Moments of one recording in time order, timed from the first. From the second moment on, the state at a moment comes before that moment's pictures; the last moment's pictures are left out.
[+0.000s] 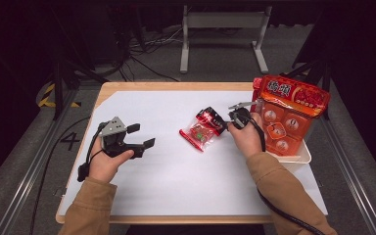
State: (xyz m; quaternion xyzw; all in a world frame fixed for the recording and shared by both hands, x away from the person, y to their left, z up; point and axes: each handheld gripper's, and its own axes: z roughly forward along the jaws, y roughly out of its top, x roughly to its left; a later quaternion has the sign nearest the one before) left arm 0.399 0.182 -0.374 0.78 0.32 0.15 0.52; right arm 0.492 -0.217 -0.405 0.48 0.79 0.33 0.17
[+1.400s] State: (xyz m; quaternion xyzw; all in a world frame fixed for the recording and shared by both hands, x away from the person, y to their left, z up) left arm 0.397 0.110 -0.367 0.81 0.24 0.12 0.52; right arm 0.367 -0.210 -0.294 0.26 0.83 0.42 0.26
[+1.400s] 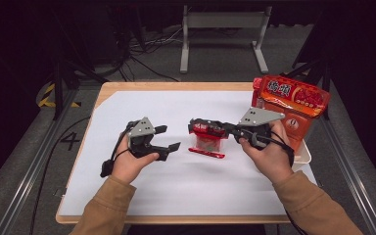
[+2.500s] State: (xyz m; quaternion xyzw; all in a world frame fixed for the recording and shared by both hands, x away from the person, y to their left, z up) left arm 0.371 0.023 -0.338 0.83 0.10 0.08 0.54; right arm 0.330 -0.250 -0.284 0.22 0.82 0.46 0.26
